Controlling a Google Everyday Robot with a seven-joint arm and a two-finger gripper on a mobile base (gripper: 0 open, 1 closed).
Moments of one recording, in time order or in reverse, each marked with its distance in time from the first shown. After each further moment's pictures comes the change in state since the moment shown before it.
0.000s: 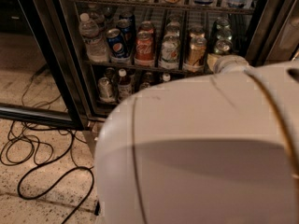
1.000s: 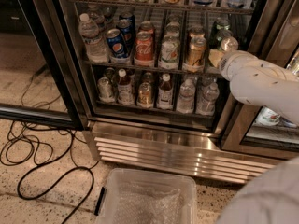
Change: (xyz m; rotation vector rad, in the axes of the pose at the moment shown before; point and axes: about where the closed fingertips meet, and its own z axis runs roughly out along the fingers) arm -0.021 0.004 -0.036 -0.112 0.041 0.138
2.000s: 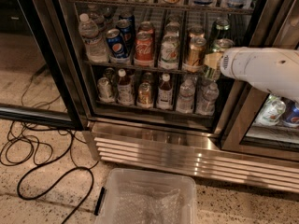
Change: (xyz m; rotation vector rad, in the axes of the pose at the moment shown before) arm 0.007 0.026 -0.029 -0.133 0.198 -0.040
